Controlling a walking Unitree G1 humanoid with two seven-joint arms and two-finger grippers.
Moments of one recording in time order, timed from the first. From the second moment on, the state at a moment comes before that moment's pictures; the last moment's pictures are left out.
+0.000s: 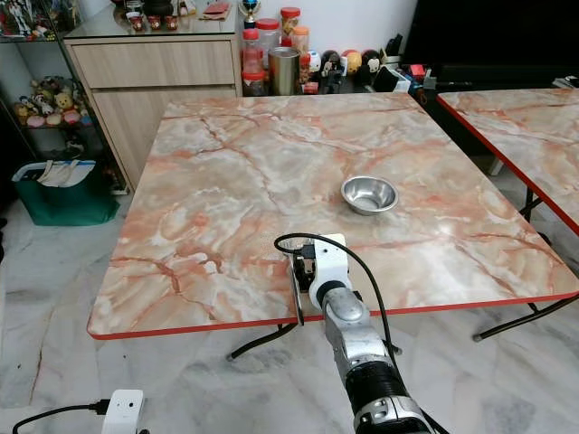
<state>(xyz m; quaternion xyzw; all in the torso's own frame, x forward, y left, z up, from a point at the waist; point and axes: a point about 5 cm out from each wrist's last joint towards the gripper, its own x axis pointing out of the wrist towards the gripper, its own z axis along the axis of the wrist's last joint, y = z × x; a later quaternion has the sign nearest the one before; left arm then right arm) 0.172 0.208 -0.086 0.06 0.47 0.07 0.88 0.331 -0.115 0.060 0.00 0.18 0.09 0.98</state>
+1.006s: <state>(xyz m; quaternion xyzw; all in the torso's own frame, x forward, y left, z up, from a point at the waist) 0.171 0.208 -0.087 0.06 0.47 0.07 0.88 0.327 -0.126 0.046 -0.02 0.23 0.06 0.97</state>
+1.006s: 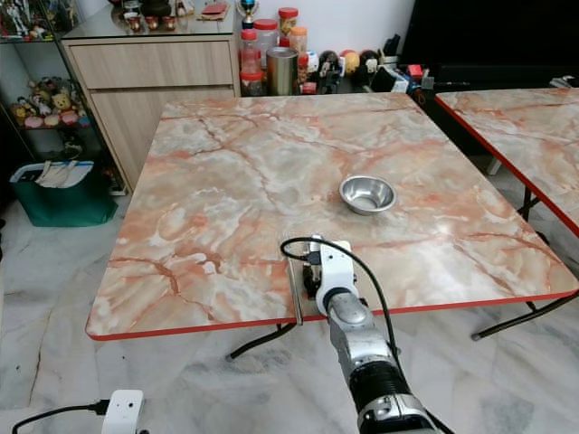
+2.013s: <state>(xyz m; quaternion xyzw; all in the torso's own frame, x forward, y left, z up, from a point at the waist) 0.169 0.208 -0.087 0.06 0.48 0.07 0.87 0.328 -0.122 0.046 -0.02 0.24 0.07 0.97</state>
